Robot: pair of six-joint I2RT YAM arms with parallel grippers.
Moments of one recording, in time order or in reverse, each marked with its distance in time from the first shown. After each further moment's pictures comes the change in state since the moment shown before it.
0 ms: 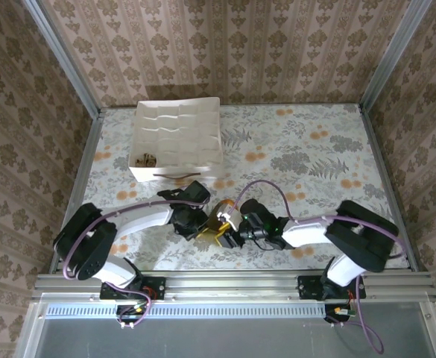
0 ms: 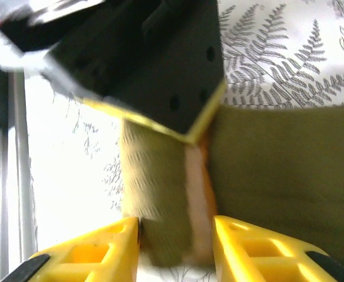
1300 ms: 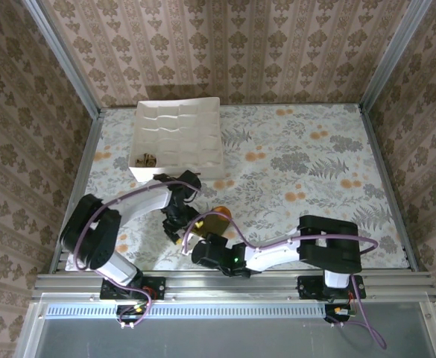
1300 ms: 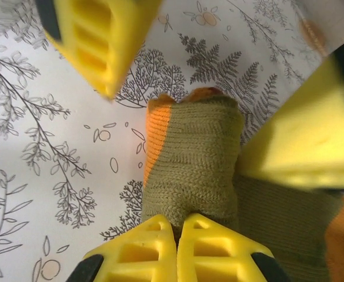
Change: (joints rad) left arm 0.156 0.069 0.156 -0.292 0.084 0.116; right arm 0.425 0.258 0.312 -0.219 0.798 -0.081
